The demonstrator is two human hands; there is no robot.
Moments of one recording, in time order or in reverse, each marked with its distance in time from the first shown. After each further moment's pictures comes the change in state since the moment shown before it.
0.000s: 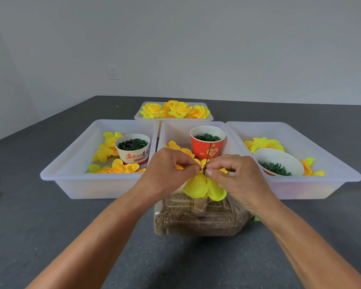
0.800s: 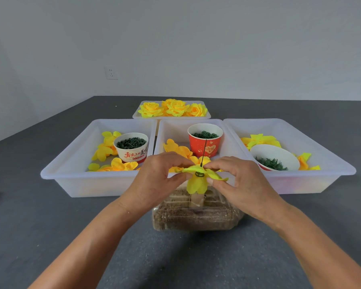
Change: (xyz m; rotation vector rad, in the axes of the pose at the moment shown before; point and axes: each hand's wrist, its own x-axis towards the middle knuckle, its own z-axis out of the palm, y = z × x) left_hand -0.016 -0.010 -0.003 0.175 0.049 0.281; right_hand -0.017 -0.001 -0.013 -0.278 -0.090 -0.153
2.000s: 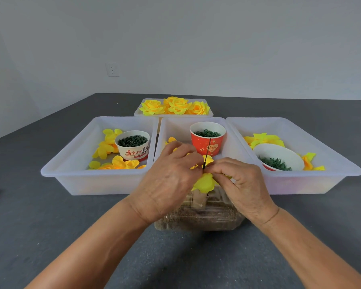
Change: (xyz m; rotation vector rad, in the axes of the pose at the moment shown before) left_hand 0.006 0.010 0.006 0.641 -0.031 0.495; right_hand 0.004 0.015 0.023 0.097 0.218 -0.276
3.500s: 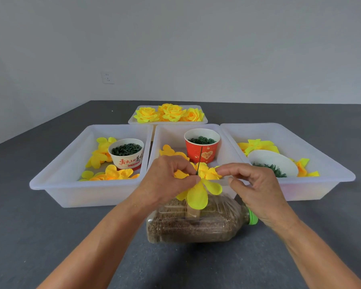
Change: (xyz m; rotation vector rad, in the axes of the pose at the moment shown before) left_hand 0.012 -0.009 0.018 -0.920 -0.065 -0.687; right_hand -0.005 0.007 -0.030 0.179 0.012 0.464
